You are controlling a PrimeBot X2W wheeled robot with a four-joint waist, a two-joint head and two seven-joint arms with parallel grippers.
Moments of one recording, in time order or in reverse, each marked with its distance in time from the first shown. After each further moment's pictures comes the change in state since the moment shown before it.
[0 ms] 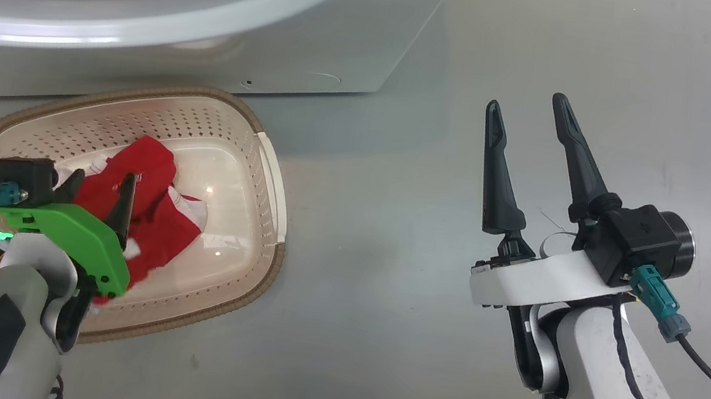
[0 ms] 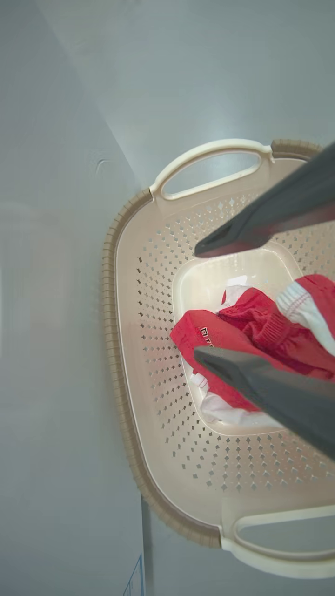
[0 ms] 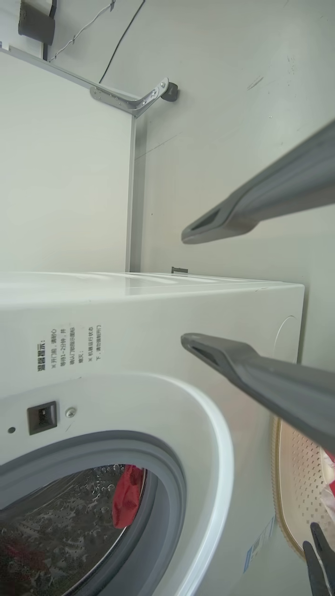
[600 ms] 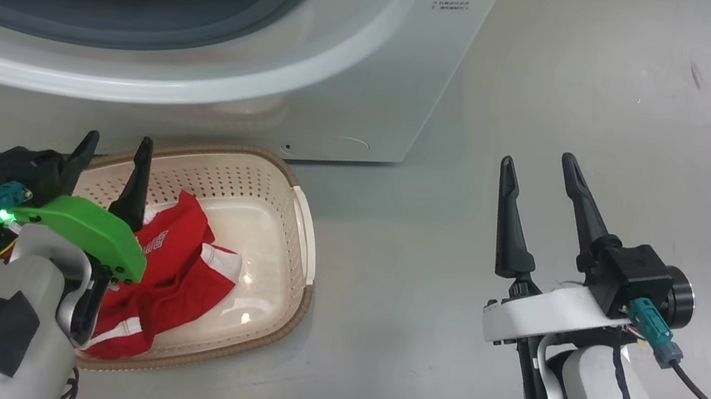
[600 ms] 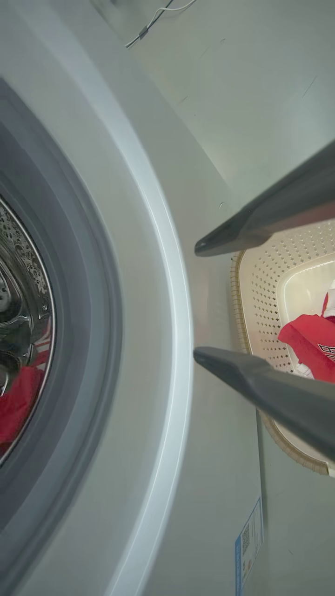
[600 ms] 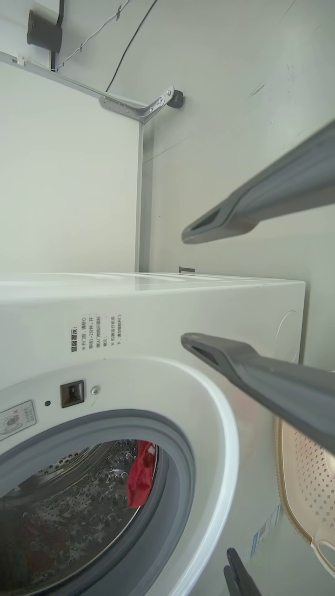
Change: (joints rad) left arm 0.012 -0.021 0.000 -0.084 0.023 -0.023 -0.162; right arm 0.082 0.000 -0.049 0.064 -0.011 0.000 0.000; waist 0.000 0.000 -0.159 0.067
